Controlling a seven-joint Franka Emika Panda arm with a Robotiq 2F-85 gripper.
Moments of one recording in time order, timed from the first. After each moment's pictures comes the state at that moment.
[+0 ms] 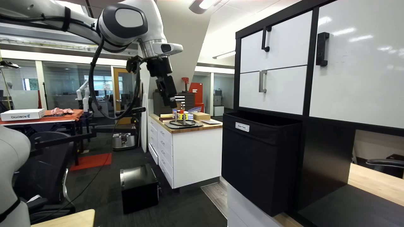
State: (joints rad) arm 0.05 -0.63 0.18 -2.35 0.03 1.98 0.26
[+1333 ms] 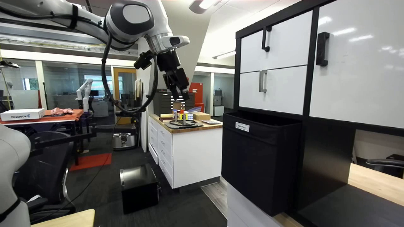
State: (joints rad) arm 0.05 -0.58 0.17 -2.29 -0.01 2.08 0.19
